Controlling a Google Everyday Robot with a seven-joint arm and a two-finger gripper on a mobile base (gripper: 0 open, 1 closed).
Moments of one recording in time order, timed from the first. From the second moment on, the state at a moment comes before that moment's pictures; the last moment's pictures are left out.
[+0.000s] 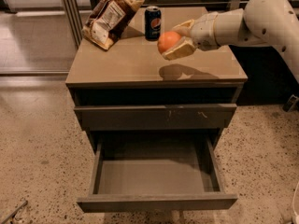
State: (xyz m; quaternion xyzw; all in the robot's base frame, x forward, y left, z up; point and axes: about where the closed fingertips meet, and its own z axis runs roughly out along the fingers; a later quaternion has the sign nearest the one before) arm 0.717 -0.093 0.917 -0.55 0.64 0.12 0.53
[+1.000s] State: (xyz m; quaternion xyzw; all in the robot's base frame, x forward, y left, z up) arm 0.763 -0.101 0.869 -0.50 0.69 0.17 0.51
